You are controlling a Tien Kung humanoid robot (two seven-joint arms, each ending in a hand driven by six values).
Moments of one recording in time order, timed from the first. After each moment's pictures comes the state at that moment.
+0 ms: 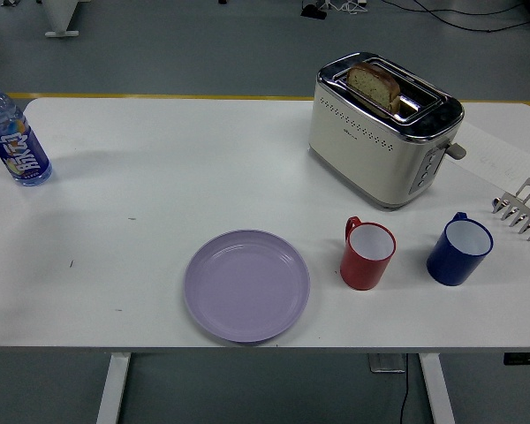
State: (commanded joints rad) left arm -0.14 0.41 -1.72 -1.07 0.89 -0.08 -0.20; right arm 0.00 -0.06 0.38 0.32 0.34 -0.18 0.02
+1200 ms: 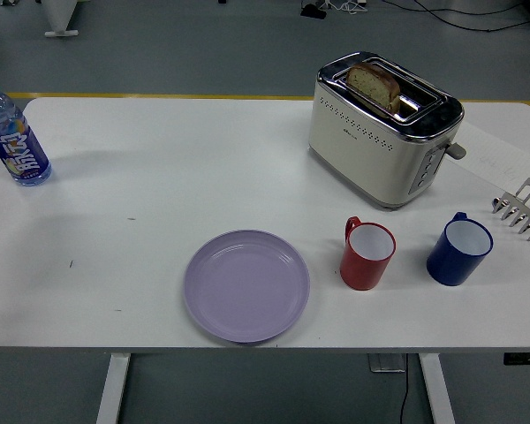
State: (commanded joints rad) left arm -0.09 0.38 -1.75 -1.14 0.91 -0.09 -0.19; right arm 0.03 -0.06 0.37 0.31 0.37 -0.19 0.04
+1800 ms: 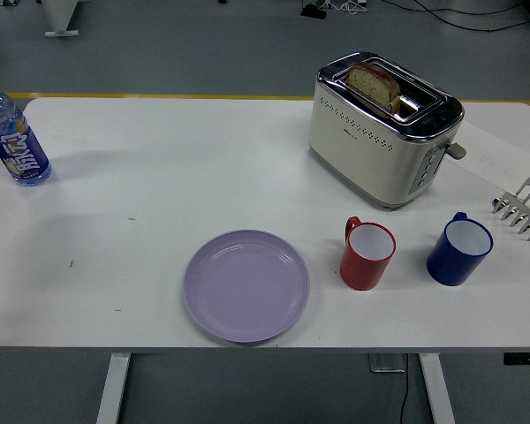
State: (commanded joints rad) left arm -0.09 0.37 -1.75 -1.15 0.92 -0.10 -0.19; right arm 0.03 -0.08 0.31 0.32 0.43 -0.20 0.07
